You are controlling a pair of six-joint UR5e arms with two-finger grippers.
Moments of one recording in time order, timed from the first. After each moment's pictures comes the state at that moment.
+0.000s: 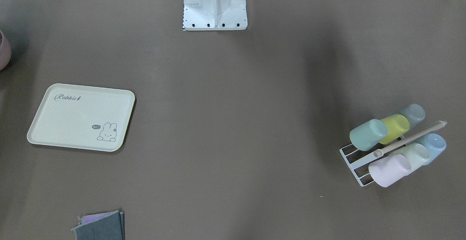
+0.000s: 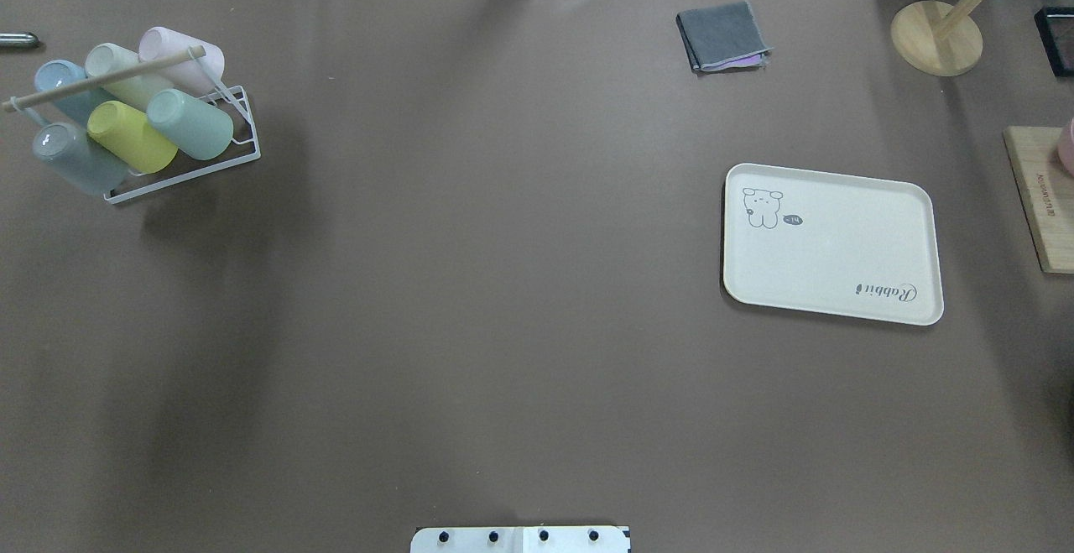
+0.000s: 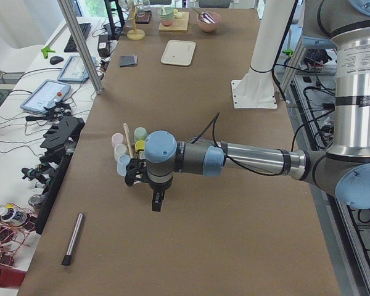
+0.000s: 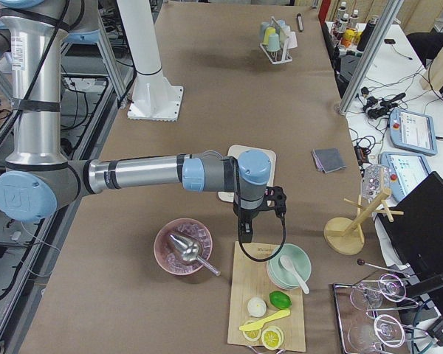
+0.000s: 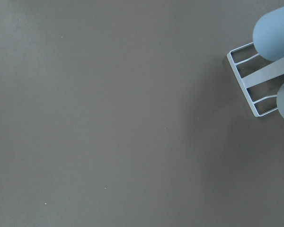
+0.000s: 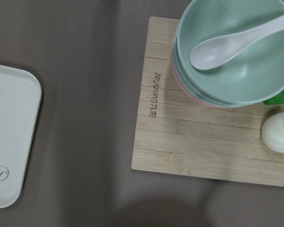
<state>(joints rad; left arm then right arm) -1.60 -1.50 -1.77 -1.58 -2.37 0.02 1.54 -1.64 1.78 -1.70 2.32 -0.05</state>
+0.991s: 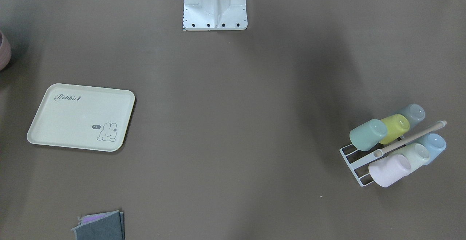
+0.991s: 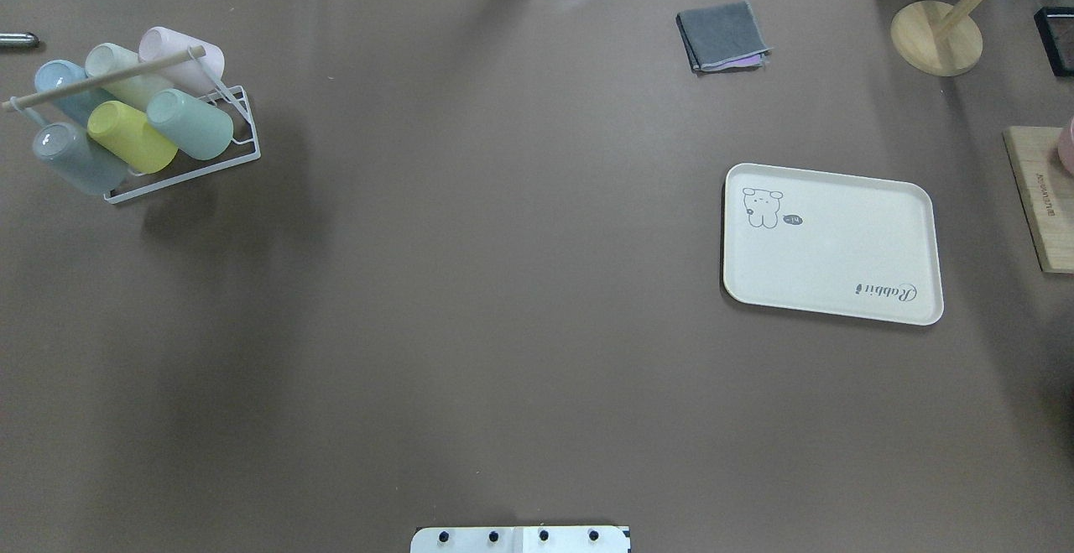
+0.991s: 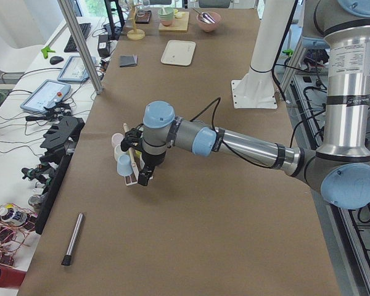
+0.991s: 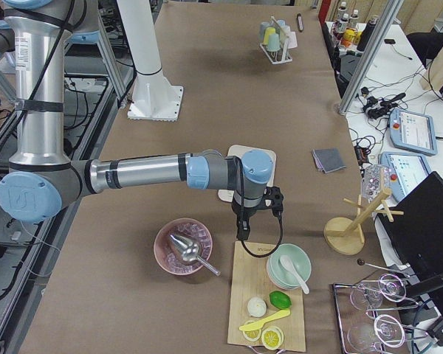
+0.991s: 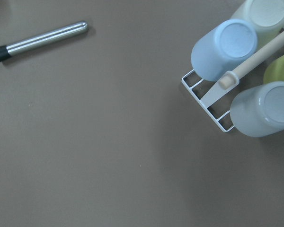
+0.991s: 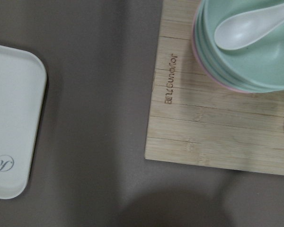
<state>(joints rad) -1.48 -1.55 -1.89 -1.64 -2.23 0.07 1.45 -1.64 1.78 -1.72 2.34 0.01</state>
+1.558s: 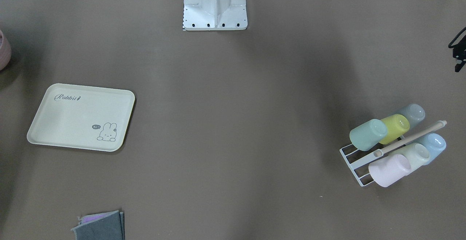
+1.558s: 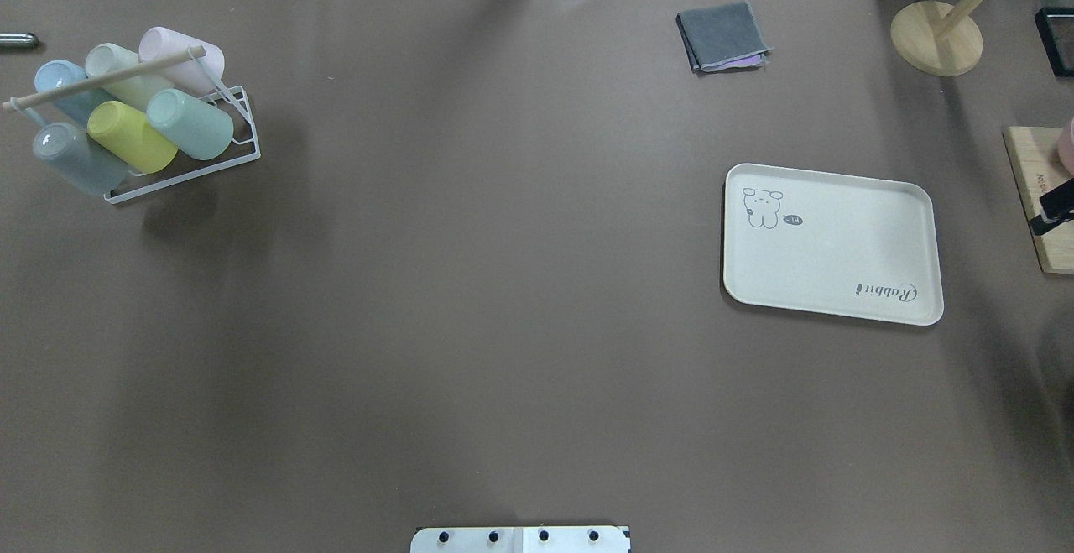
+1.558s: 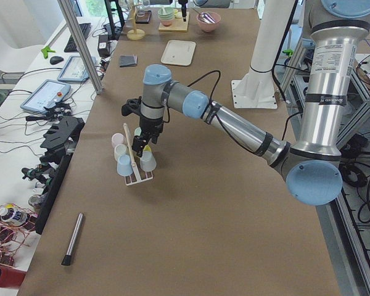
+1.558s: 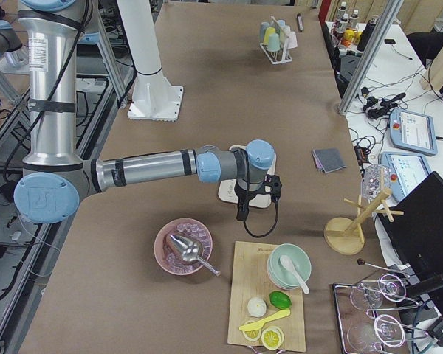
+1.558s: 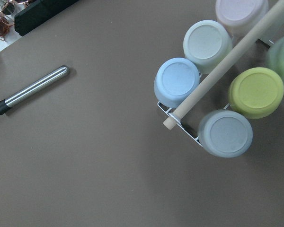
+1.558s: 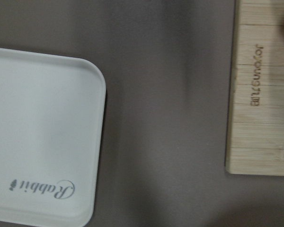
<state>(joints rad) -1.32 -1.68 -2.02 -1.41 -2.04 0.08 1.25 -1.62 1.78 -1.54 2.36 0.37</state>
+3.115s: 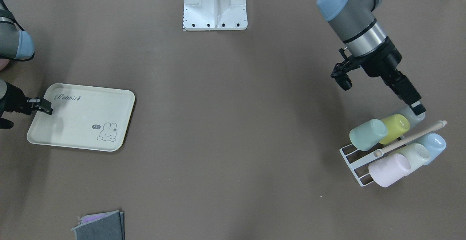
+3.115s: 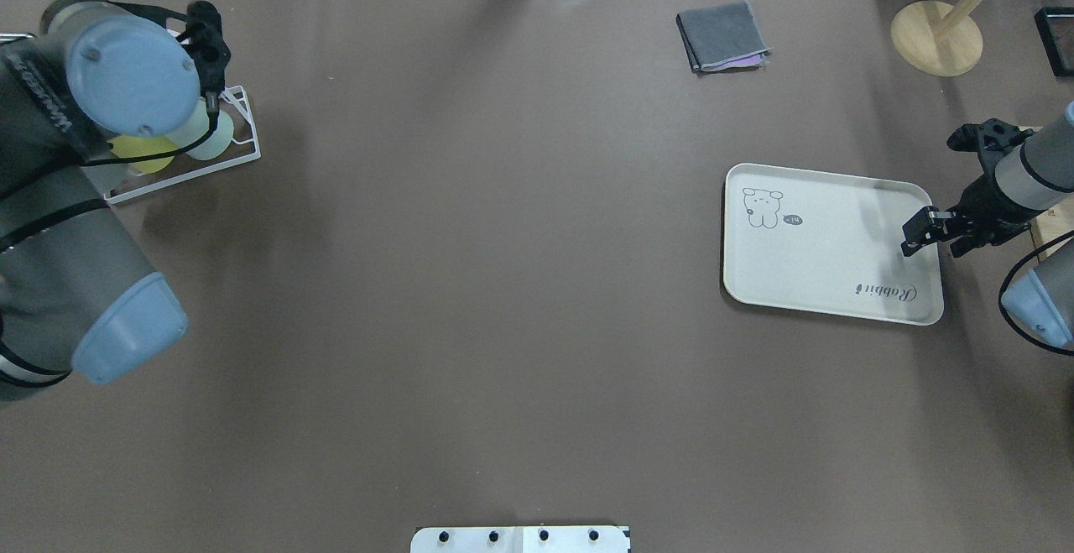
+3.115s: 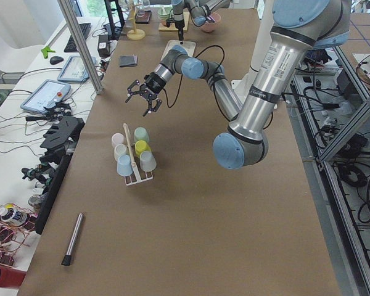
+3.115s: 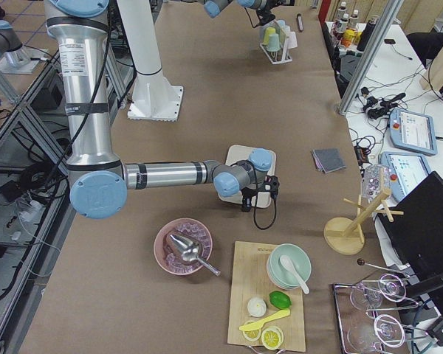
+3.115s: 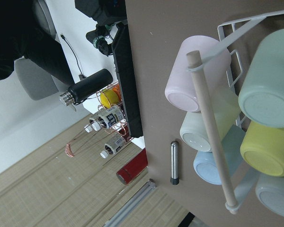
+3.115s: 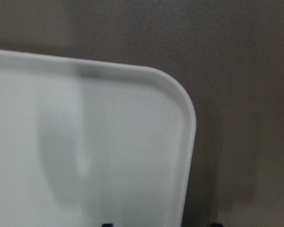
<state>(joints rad) -0.73 -2.02 -1.96 -1.11 -0.94 0.63 1.02 -1.51 1.49 -1.15 2.30 0.68</state>
